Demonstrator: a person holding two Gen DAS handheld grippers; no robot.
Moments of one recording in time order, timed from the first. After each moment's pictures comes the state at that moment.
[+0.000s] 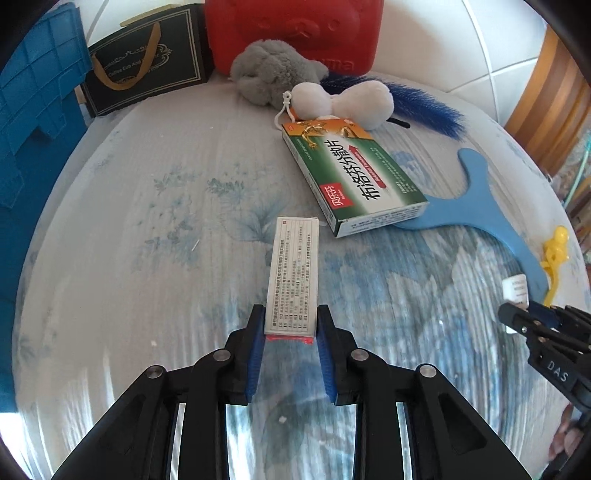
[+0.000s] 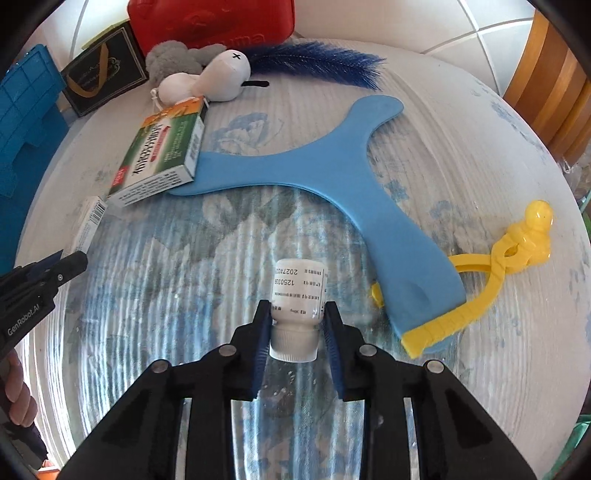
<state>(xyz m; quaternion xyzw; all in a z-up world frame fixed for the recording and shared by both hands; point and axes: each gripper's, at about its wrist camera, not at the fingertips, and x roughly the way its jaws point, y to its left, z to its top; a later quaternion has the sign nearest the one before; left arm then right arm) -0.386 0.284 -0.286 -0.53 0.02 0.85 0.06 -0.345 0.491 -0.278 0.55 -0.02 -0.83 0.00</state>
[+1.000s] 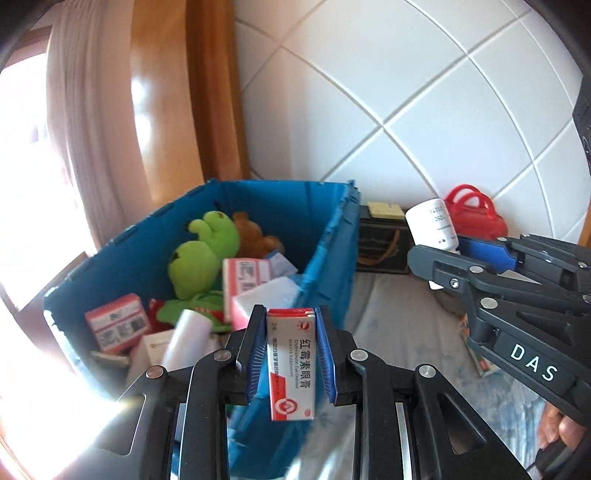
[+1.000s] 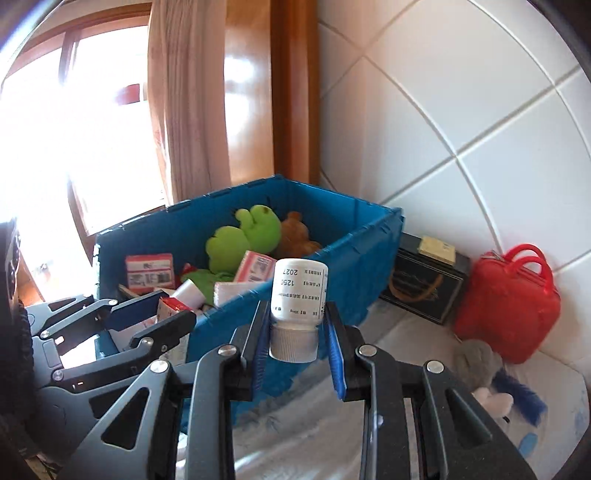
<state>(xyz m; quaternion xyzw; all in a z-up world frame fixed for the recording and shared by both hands) -0.266 -0.036 0.009 -0.29 0.00 0.95 -0.14 -0.314 0.049 0.037 0.26 0.09 -0.90 0.35</state>
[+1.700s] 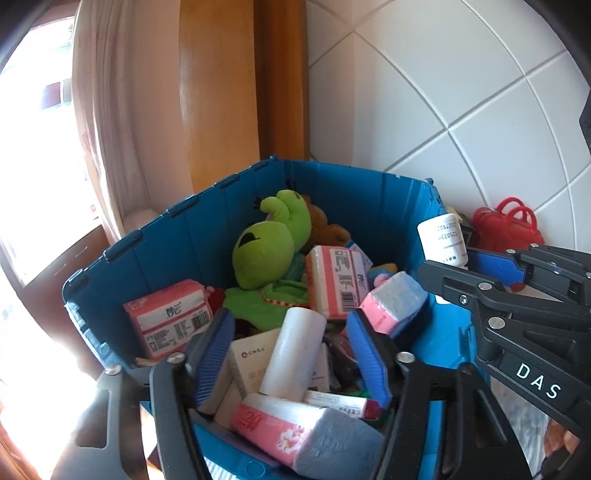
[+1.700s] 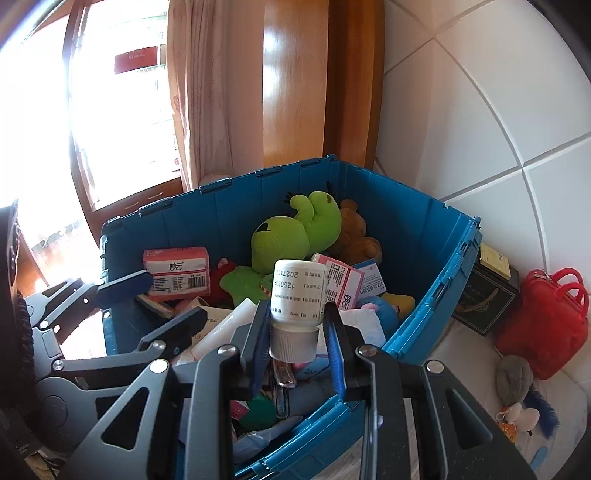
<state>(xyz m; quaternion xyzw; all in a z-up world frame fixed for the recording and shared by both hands) -0.255 -0.179 -0.014 -0.30 -0.04 0.94 -0.16 -0.316 -0.076 0.011 0.30 0.14 -0.88 0.35</state>
